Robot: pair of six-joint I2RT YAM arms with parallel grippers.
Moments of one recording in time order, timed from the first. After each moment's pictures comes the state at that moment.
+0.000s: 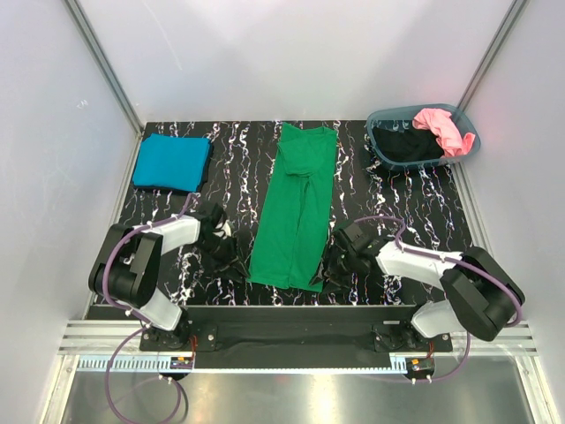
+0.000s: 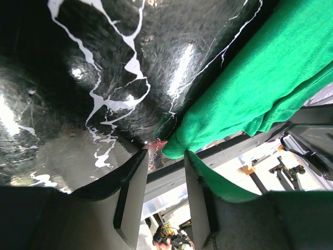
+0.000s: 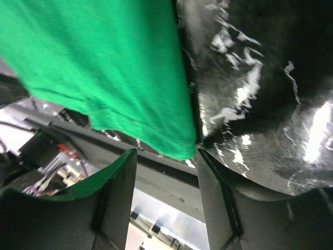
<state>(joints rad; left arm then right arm) -0.29 1.57 0.72 -0.65 0.56 -0.58 0.69 1.40 0.59 -0.31 -0.37 1.09</state>
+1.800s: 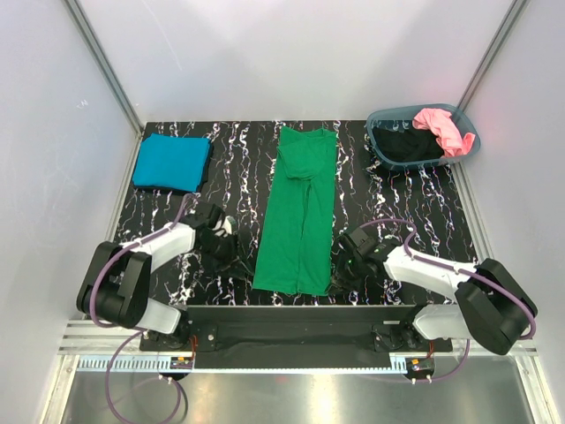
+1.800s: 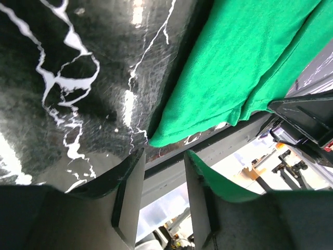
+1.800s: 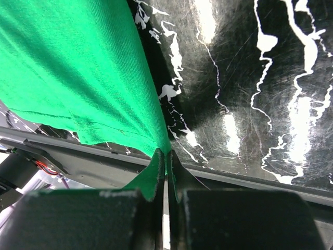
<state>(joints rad) -0.31 1.43 0.67 -0.59 0.60 -0.60 0.72 1.29 0.55 -0.45 -0.24 1.11</state>
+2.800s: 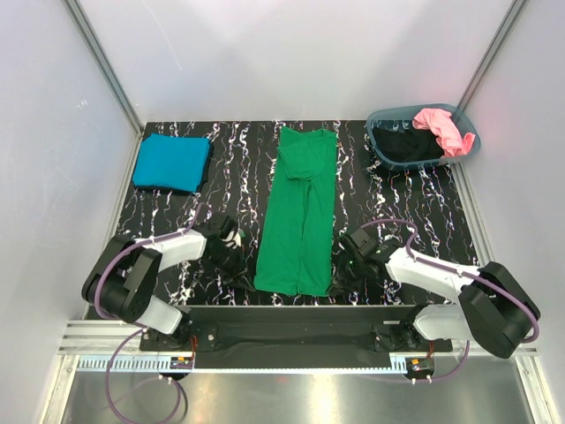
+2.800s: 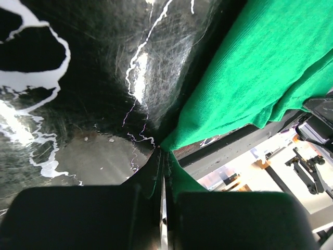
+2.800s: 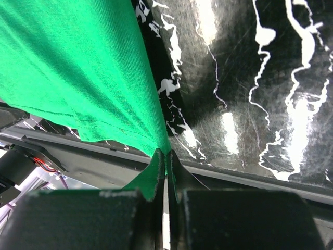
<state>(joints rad) -0.44 1.49 0.60 -0.51 0.57 -0.68 0.72 1.27 0.55 -0.45 -0.25 1.10</state>
